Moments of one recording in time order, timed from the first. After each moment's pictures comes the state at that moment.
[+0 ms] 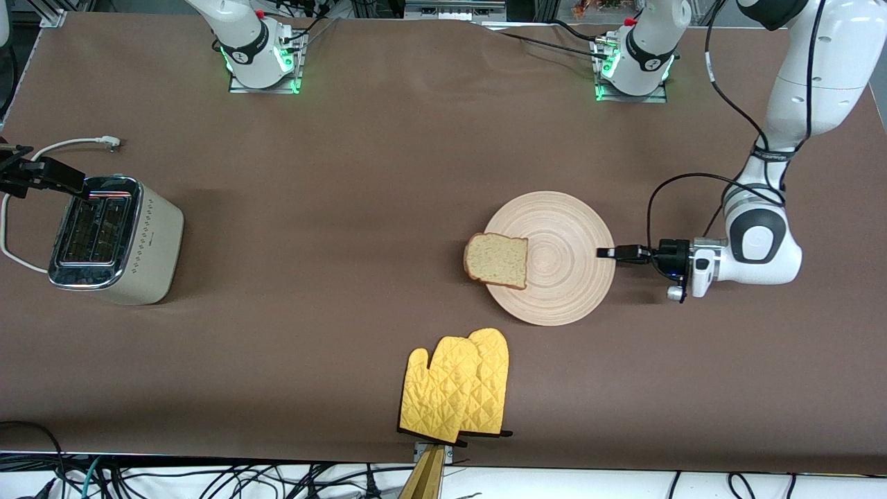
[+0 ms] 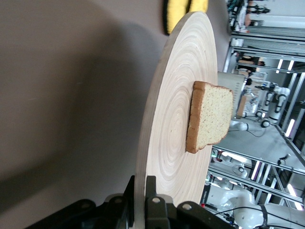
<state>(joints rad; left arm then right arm) 0.16 0.70 -0.09 -1.82 -1.11 1.76 0.74 -0.01 0.14 -0.07 -1.48 -0.04 1.57 -0.07</state>
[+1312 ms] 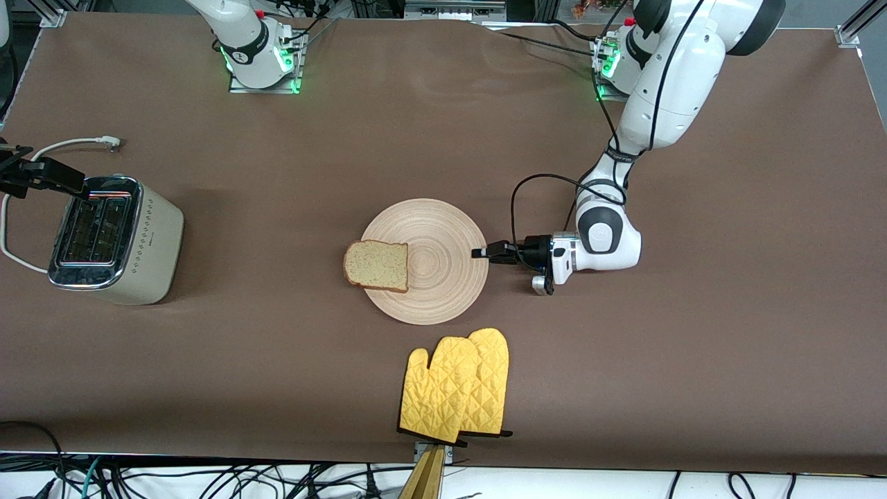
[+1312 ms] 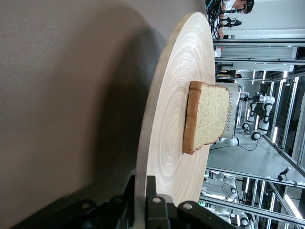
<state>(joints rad) -0.35 0.86 -0.02 -1.75 -1.67 2.01 0.93 -0.01 0.14 -0.07 -1.48 -0.04 1.57 -0.07</state>
